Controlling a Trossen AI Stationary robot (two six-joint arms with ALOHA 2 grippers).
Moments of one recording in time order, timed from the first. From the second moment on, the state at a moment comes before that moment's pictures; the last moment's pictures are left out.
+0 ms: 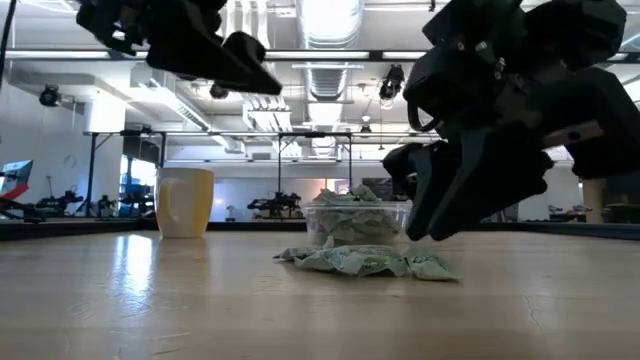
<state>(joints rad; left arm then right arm) -0.19 1.31 0.74 0.05 0.03 0.21 0.28 1.79 0.73 0.30 -0.17 -0.01</state>
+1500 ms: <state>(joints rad) -0.21 1.23 0.63 0.12 -0.01 0.16 0.28 1.61 0.74 0.06 0.02 -0.05</state>
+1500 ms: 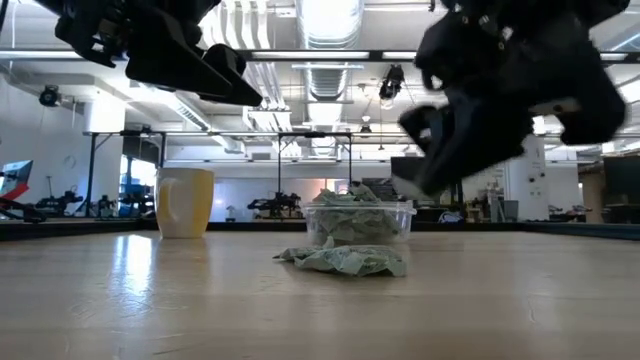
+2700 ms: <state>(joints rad) -0.21 1.31 0.63 0.15 -0.01 0.16 -0.06 1.52 0.75 0.01 0.34 -0.01</state>
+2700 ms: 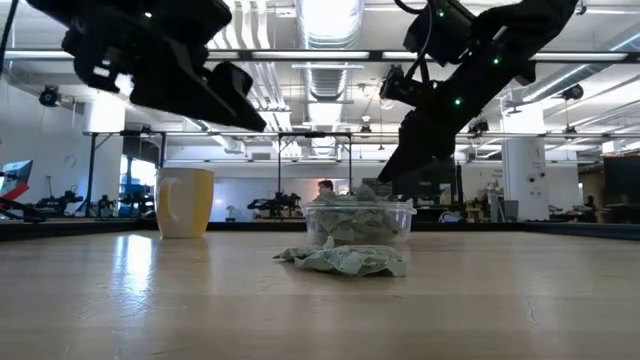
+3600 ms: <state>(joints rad) -0.21 1.81 0.73 0.45 0.10 0.22 0.21 1.14 0.70 -0.18 0.37 0.05</state>
